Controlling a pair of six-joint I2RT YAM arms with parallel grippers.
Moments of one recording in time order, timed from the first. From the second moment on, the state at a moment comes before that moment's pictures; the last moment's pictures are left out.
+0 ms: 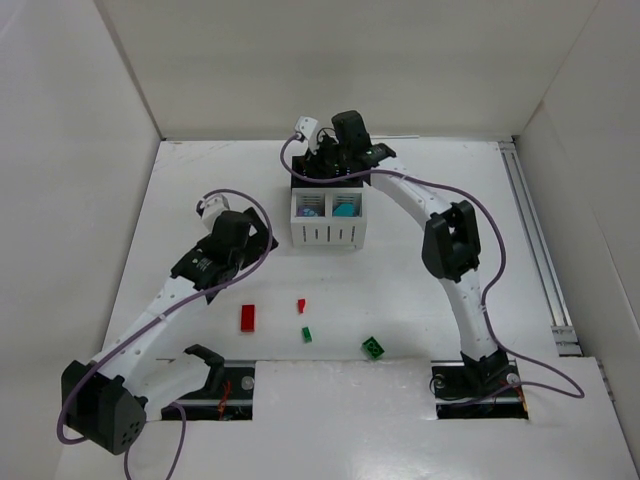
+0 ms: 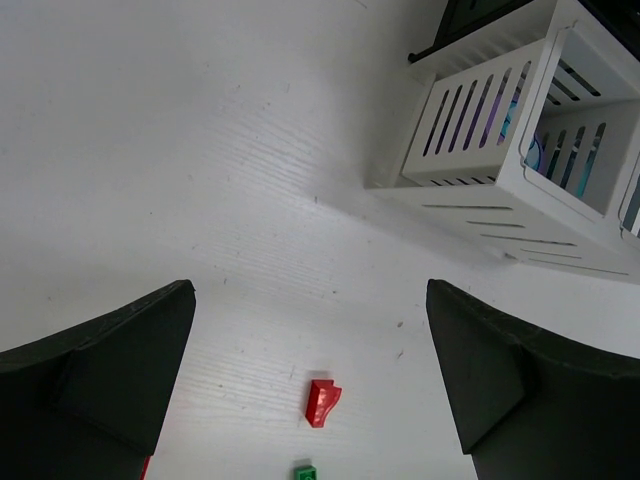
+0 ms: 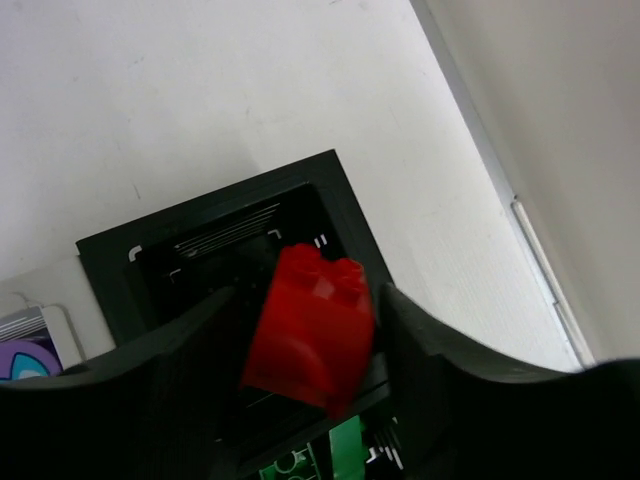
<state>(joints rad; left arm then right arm) -0.46 0.99 0.79 -0.55 -0.33 -0.87 0.55 2.34 2.20 -0.38 -0.36 -0.54</state>
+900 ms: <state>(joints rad) -0.51 0.91 0.73 -0.60 -0.28 -0.93 0.76 1.23 1.03 -0.22 -0.17 -0.49</state>
